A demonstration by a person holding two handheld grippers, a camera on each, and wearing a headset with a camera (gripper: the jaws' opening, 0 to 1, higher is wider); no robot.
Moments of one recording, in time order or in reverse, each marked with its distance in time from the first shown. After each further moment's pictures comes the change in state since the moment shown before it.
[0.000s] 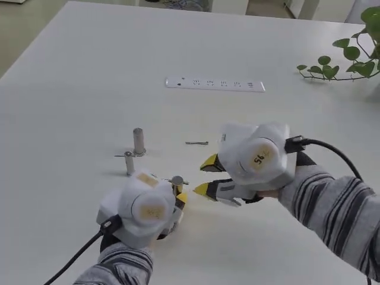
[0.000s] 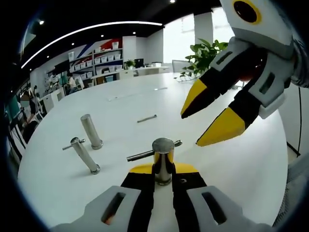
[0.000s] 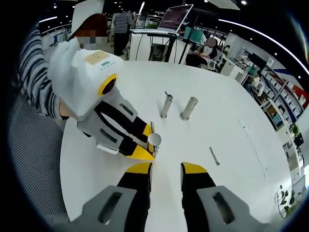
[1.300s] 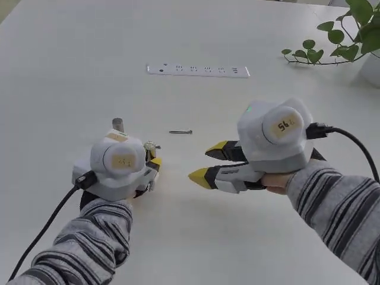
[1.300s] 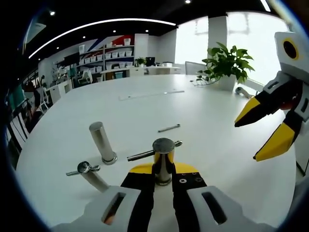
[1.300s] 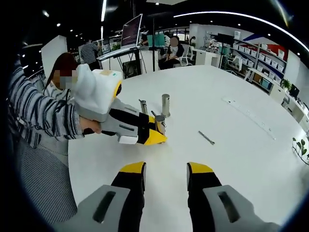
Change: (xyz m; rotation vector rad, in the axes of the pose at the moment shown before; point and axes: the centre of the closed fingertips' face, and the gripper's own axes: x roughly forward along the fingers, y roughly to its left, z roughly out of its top) left arm 0.031 0.041 0.019 -0.091 -0.003 0.056; right arm -0.010 -0.014 -0.014 0.355 -0.080 -0.021
